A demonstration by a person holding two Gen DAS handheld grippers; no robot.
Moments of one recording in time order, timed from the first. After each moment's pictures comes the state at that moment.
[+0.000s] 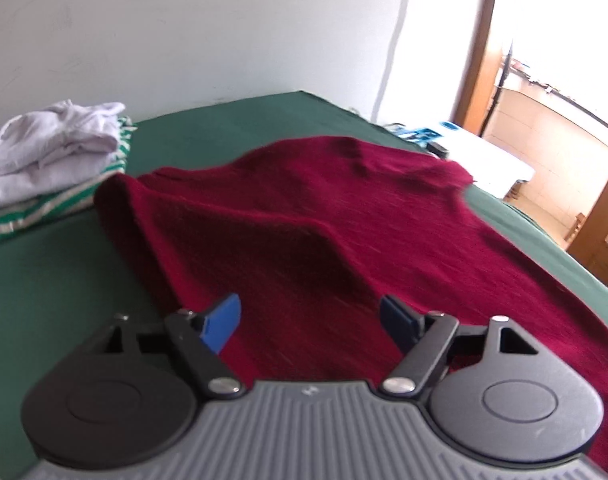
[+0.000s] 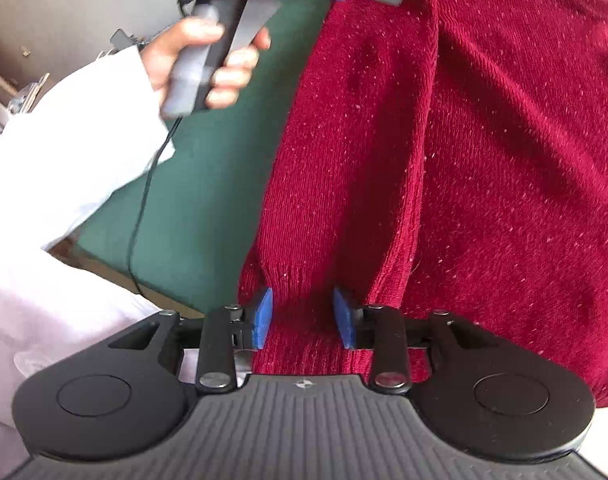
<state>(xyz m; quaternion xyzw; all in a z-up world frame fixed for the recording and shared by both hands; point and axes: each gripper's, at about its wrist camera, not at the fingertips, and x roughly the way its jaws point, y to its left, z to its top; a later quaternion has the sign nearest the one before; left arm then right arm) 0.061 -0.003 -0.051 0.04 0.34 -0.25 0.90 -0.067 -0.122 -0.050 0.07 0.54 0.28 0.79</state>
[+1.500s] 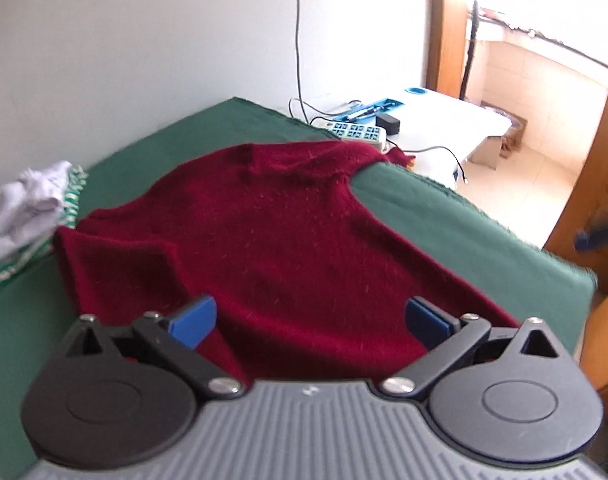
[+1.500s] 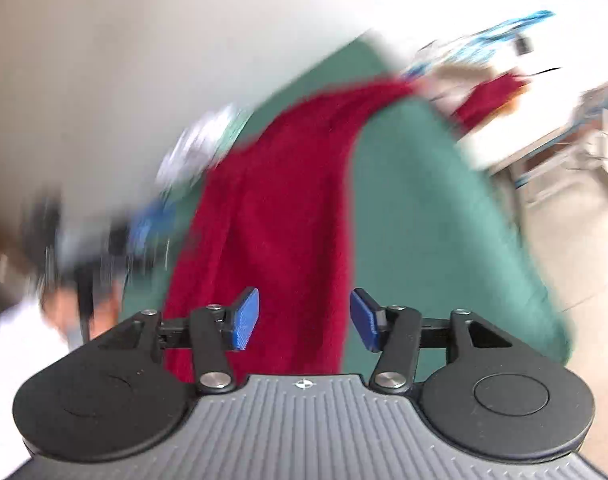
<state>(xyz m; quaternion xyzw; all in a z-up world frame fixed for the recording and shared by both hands) -0.002 -0.148 -0.012 0.12 0.35 -0.24 0.90 -0.069 -0.397 -0.017 0.31 0.37 0.15 0.86</state>
